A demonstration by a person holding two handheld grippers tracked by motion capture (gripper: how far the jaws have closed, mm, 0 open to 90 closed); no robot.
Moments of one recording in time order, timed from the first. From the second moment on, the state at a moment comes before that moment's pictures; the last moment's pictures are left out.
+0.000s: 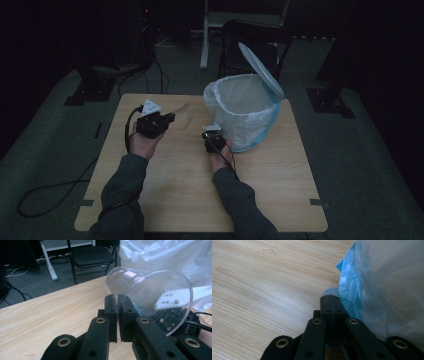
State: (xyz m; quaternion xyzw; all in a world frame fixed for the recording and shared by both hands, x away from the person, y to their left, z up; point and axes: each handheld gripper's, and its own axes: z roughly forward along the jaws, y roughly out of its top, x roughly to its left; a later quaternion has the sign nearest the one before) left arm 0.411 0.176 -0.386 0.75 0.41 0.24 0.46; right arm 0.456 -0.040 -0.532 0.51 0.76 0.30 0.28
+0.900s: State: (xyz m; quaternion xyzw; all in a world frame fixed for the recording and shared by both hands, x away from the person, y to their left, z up) left arm 0.421 0.173 -0.361 0.74 0.40 0.23 0.49; right arm 0.455 -0.040 -0.533 0.51 0.75 0.29 0.28
